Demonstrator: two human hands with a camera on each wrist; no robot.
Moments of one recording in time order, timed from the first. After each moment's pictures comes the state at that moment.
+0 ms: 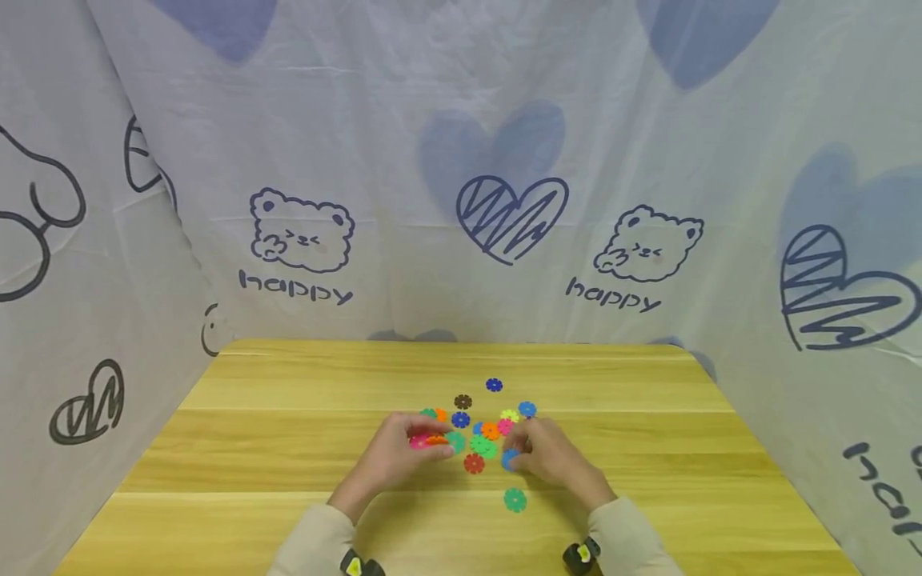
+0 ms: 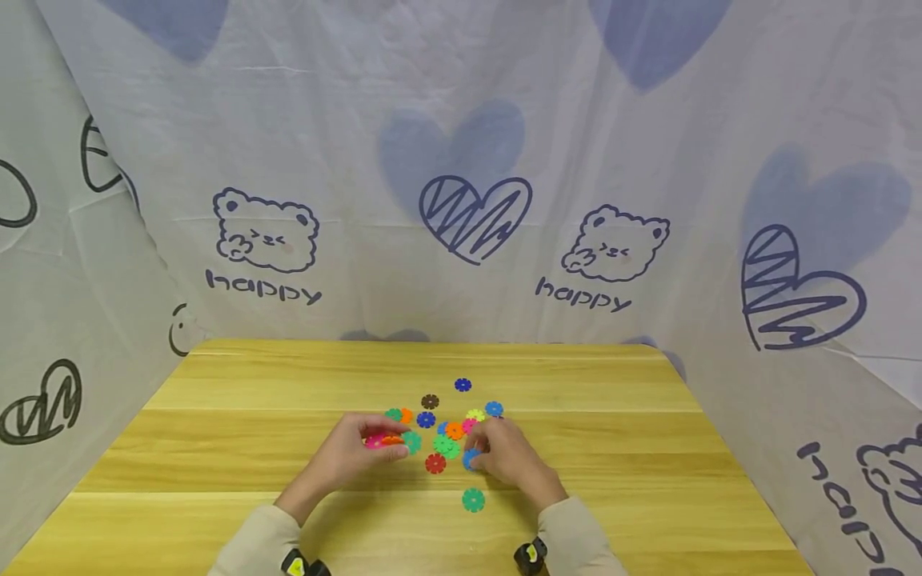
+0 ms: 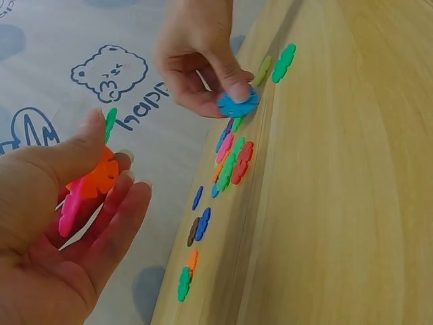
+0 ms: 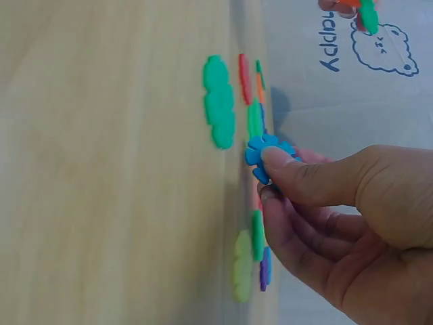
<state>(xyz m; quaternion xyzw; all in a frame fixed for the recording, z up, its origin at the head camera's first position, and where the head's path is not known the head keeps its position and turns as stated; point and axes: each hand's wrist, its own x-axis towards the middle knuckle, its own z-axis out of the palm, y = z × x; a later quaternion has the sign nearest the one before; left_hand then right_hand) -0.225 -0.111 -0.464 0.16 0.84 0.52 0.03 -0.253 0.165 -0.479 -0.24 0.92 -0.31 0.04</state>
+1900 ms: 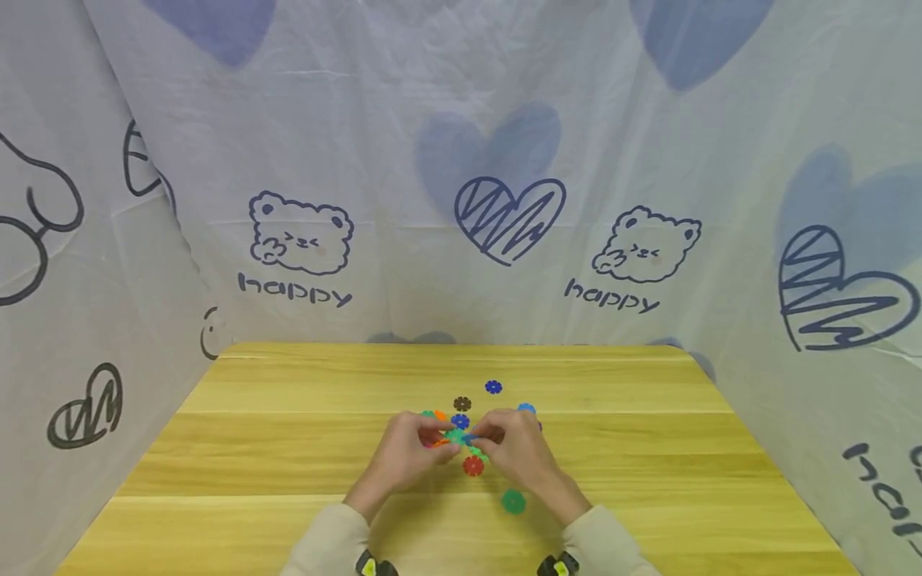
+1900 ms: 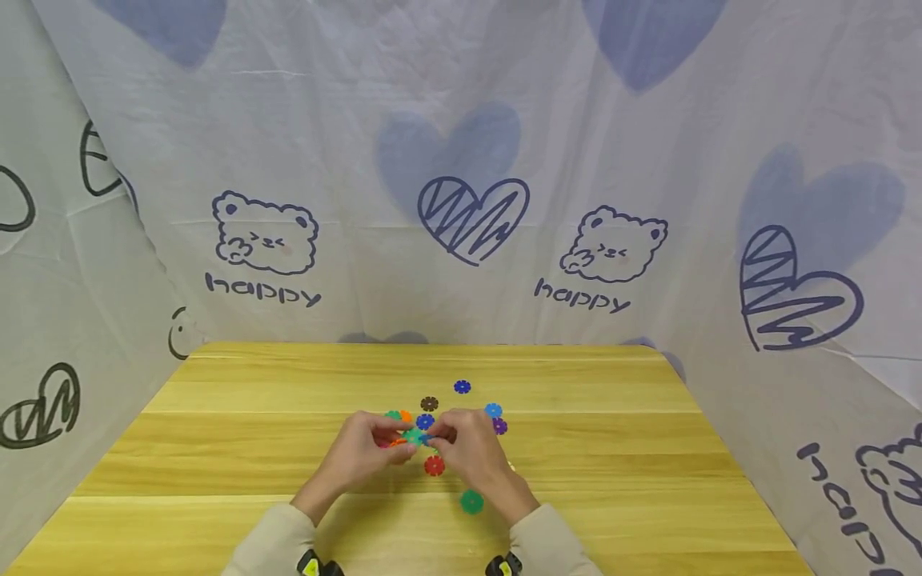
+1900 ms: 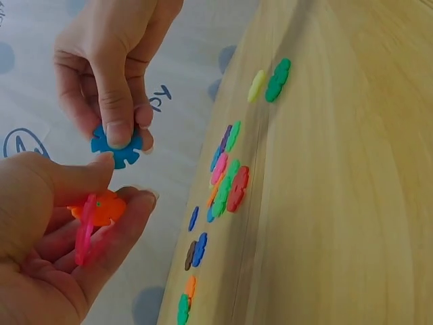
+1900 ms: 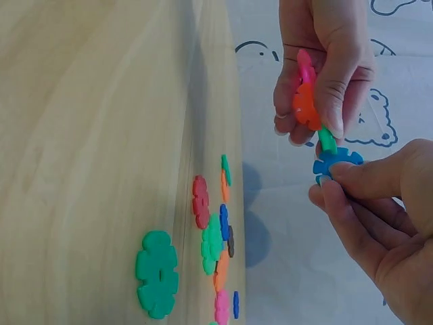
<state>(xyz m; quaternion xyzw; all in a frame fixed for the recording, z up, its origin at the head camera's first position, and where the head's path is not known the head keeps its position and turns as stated) -0.228 -0.093 -0.459 0.16 0.84 0.51 -0.01 -0.235 0.115 -0.457 -0.31 0.84 -0.42 -0.15</state>
